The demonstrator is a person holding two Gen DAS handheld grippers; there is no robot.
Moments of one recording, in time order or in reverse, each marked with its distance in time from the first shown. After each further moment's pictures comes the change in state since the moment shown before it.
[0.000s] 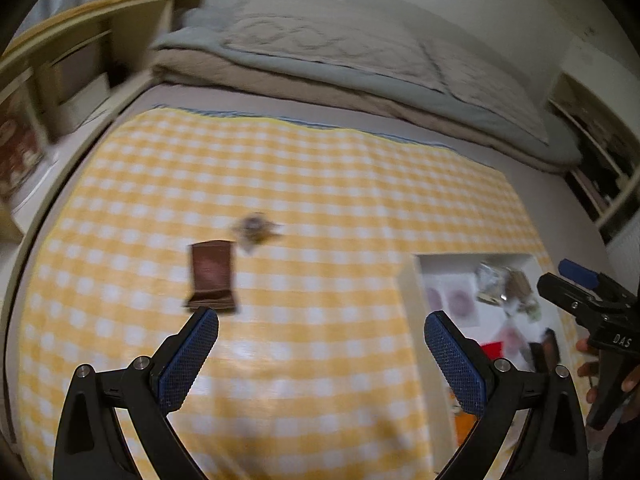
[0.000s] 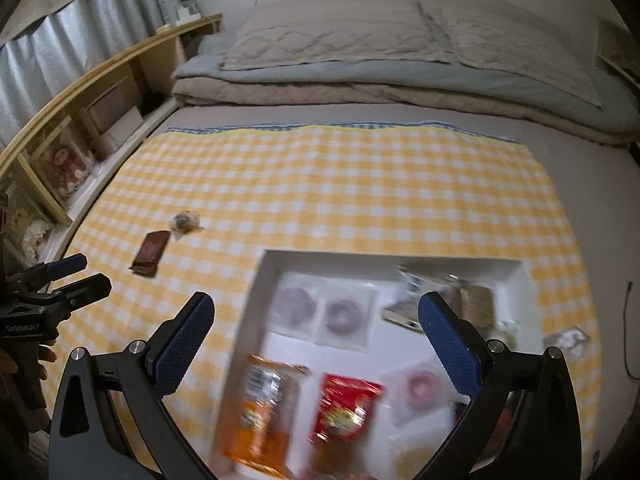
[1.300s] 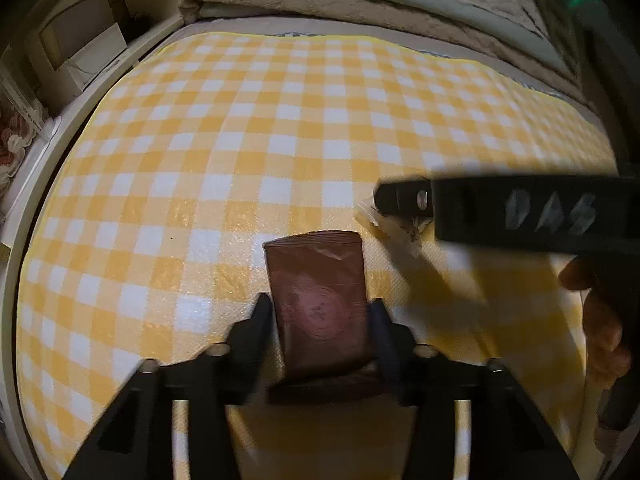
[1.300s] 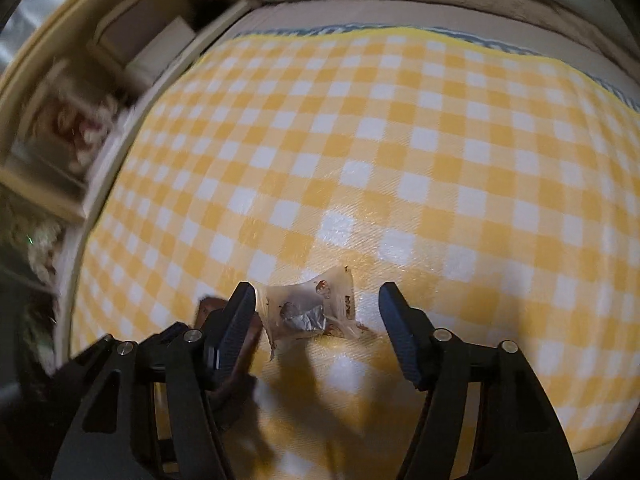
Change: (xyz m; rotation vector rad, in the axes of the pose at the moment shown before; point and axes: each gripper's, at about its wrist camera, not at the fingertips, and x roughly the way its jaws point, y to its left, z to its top) left arm 0.189 0.071 0.040 0.029 0.193 0.225; right arm 0.272 0.187 0.079 -0.081 0.339 0.323
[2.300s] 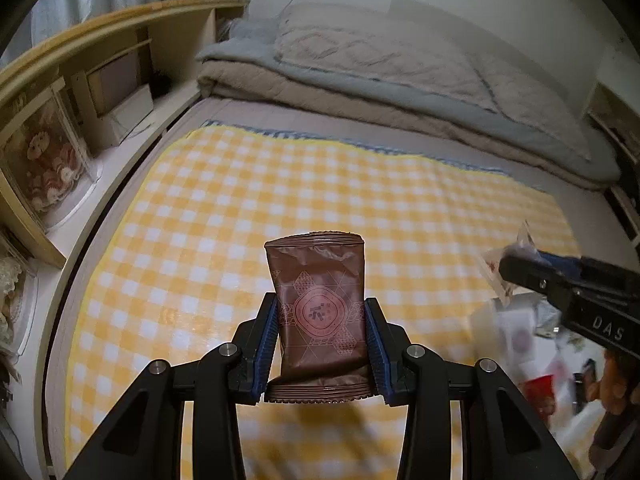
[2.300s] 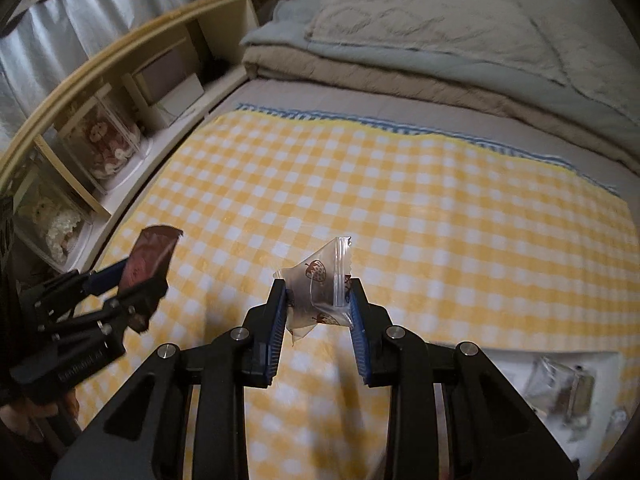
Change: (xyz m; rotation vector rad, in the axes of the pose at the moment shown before) left arm -0.178 -0.004 -0.028 -0.049 -0.242 -0.093; right arm -0.187 0.001 -0.078 -0.042 -0.236 -0.175
